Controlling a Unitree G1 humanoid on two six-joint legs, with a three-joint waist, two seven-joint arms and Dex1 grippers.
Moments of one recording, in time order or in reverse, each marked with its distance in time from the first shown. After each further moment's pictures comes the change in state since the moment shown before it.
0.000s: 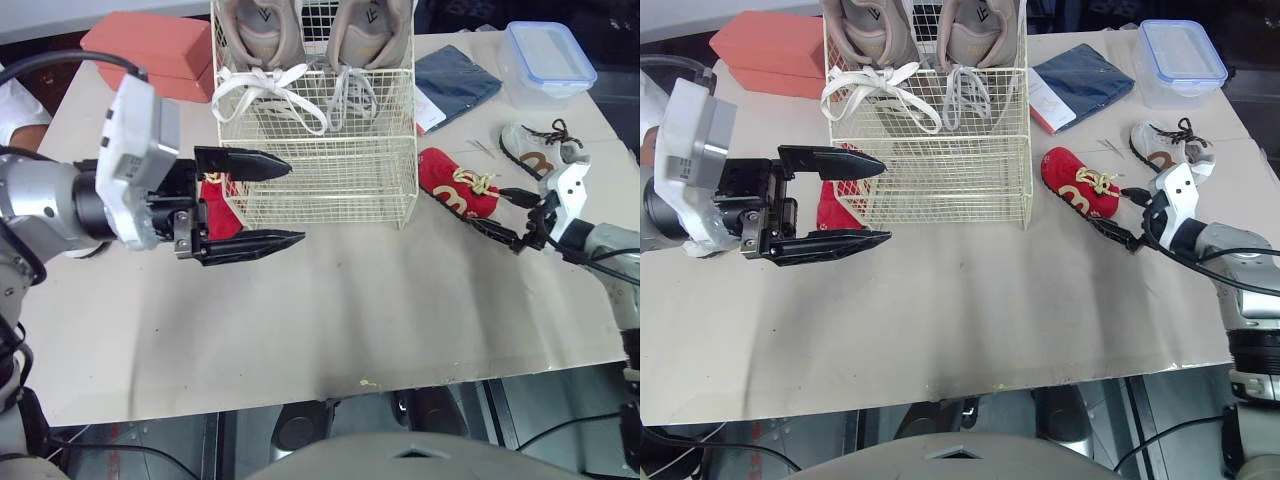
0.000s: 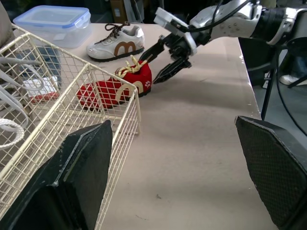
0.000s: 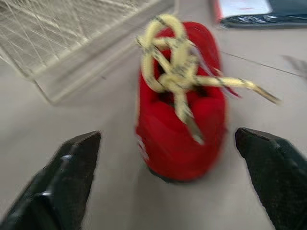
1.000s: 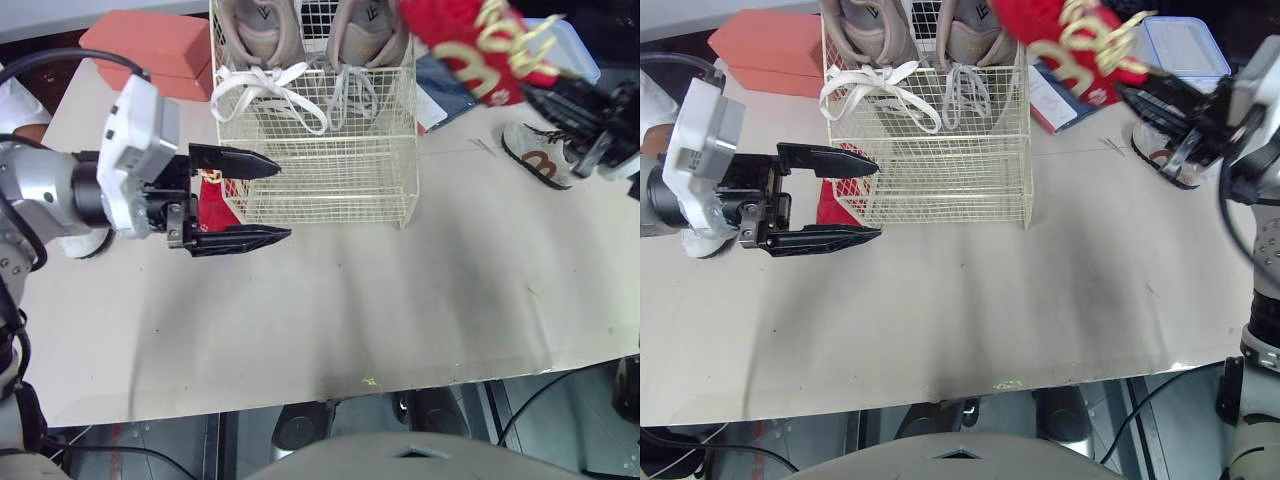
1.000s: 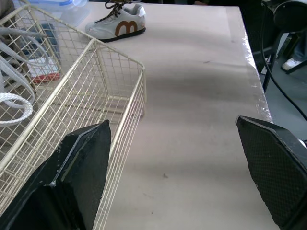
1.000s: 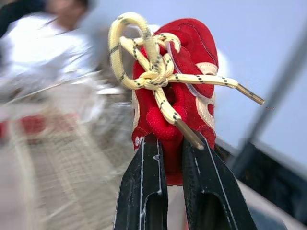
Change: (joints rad) left arm -0.050 0.019 -0.064 0.130 0.124 -0.050 -0.144; right arm -0.186 -0.058 -0.105 -0.322 0.072 -0.297 0.148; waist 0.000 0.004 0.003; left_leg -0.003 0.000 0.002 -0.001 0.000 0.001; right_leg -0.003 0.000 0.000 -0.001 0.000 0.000
